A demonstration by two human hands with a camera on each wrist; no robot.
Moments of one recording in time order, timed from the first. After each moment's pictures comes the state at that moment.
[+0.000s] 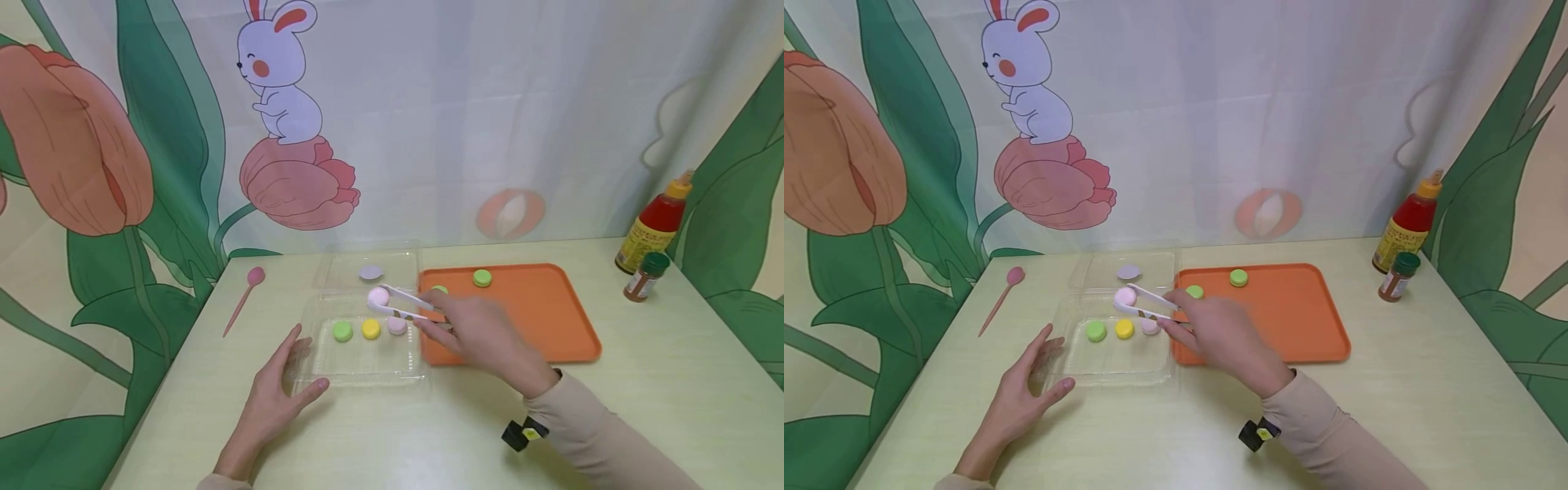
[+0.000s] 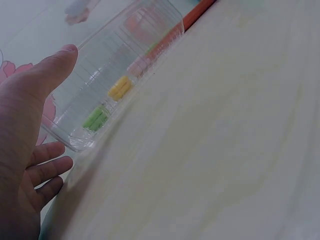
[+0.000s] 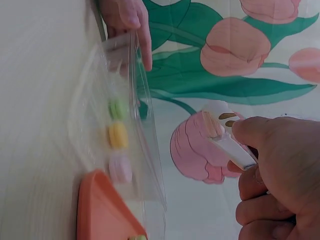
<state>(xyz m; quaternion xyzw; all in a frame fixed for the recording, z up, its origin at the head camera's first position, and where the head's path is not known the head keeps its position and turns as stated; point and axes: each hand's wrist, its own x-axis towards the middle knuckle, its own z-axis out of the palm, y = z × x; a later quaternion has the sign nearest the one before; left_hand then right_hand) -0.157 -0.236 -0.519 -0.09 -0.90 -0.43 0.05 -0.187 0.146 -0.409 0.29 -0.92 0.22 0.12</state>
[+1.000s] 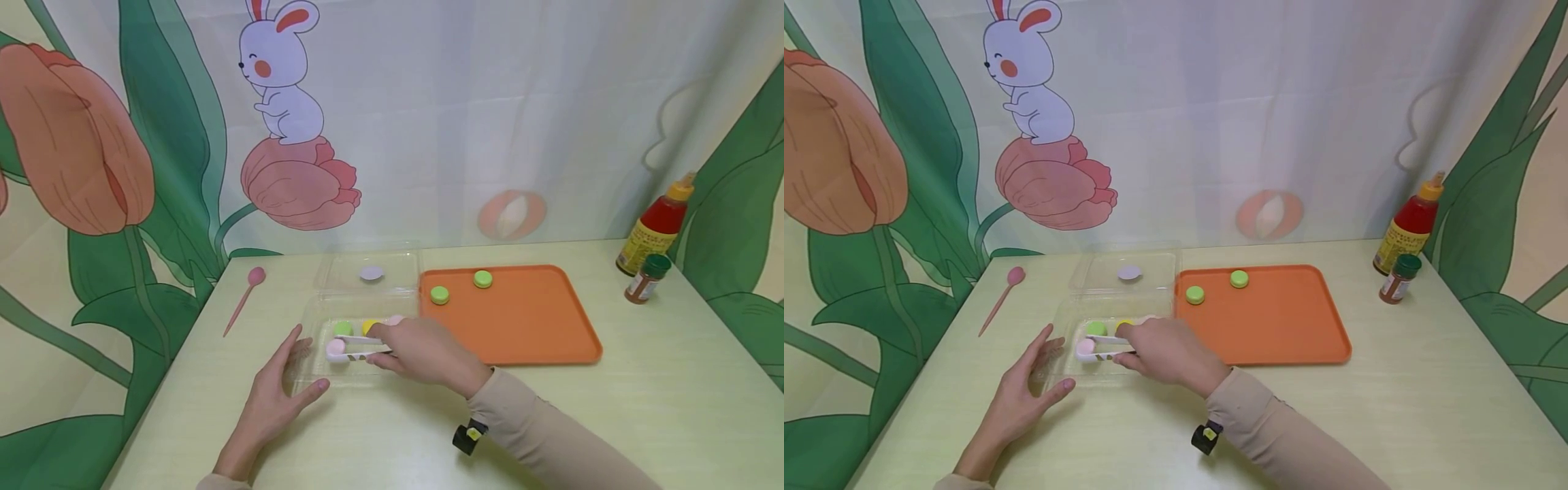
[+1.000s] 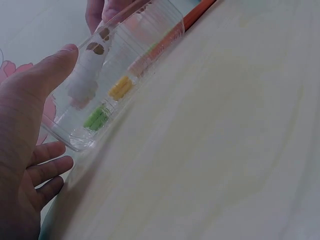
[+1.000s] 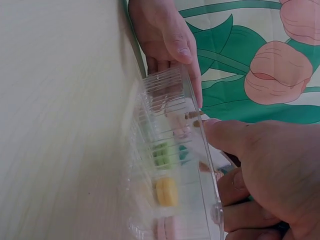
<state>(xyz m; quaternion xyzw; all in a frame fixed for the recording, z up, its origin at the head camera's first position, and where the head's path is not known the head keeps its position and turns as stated) -0.157 -0.235 -0.519 -0.09 -0.90 -0.43 0.05 -0.202 0.071 -0.438 0.37 -0.92 0.16 0.00</state>
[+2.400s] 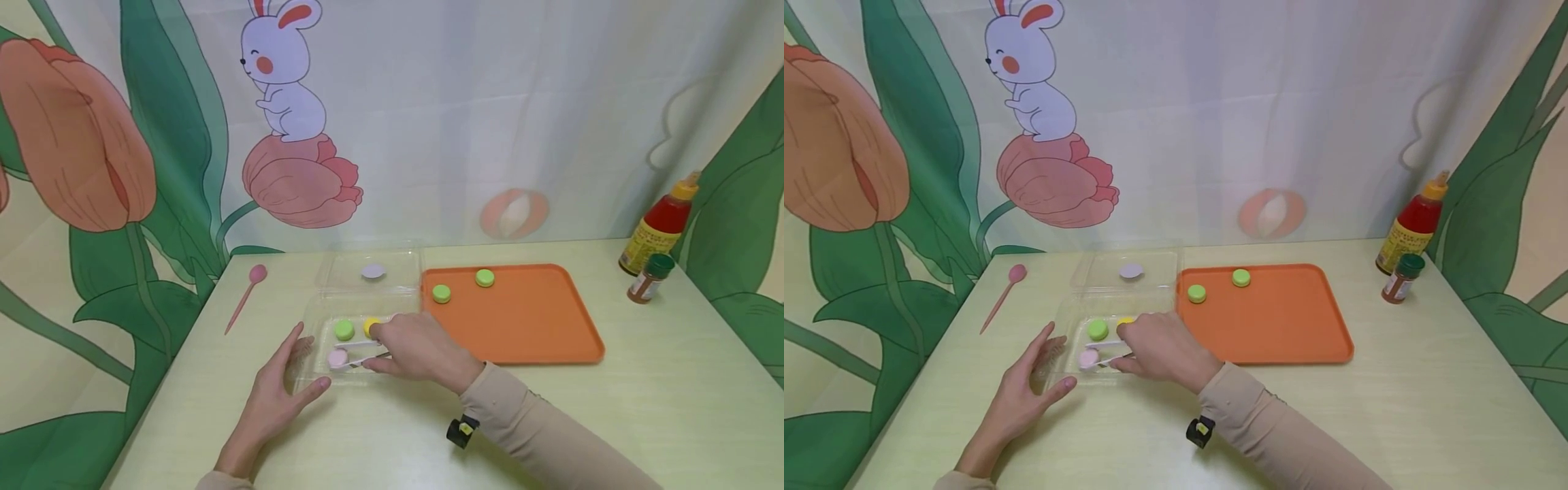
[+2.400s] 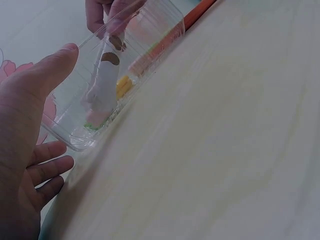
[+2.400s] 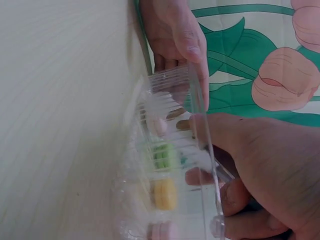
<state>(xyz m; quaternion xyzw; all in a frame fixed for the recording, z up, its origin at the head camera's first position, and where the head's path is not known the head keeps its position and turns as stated) -0.157 -0.237 -0.518 -0.10 -0.90 -0.43 0.06 -0.207 0.059 -0.435 0.36 -0.93 0.09 0.03</state>
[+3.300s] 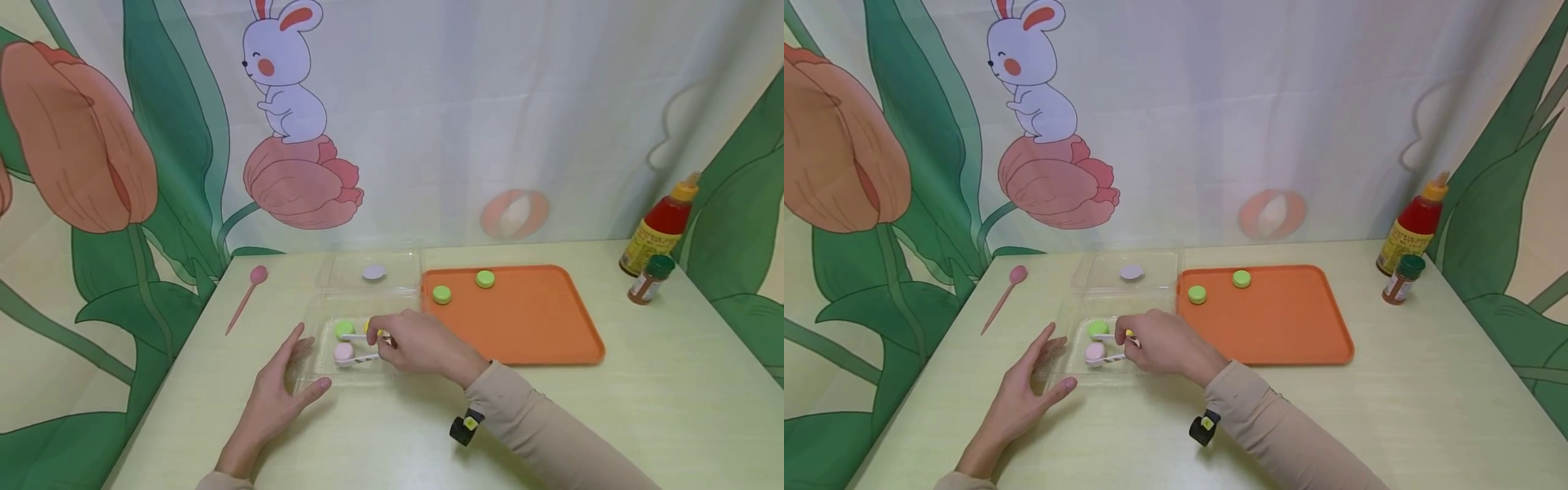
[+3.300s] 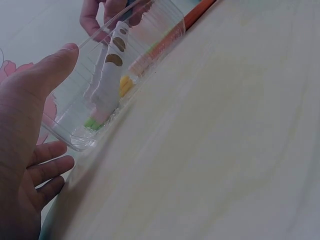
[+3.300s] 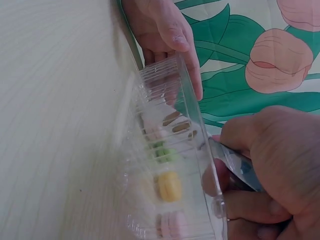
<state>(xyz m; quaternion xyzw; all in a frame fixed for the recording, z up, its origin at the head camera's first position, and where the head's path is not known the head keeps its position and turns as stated) -0.157 -0.238 -0.517 -0.10 -0.89 -0.43 0.06 -0.214 0.068 -0.438 0.37 -0.89 0.25 -0.04</state>
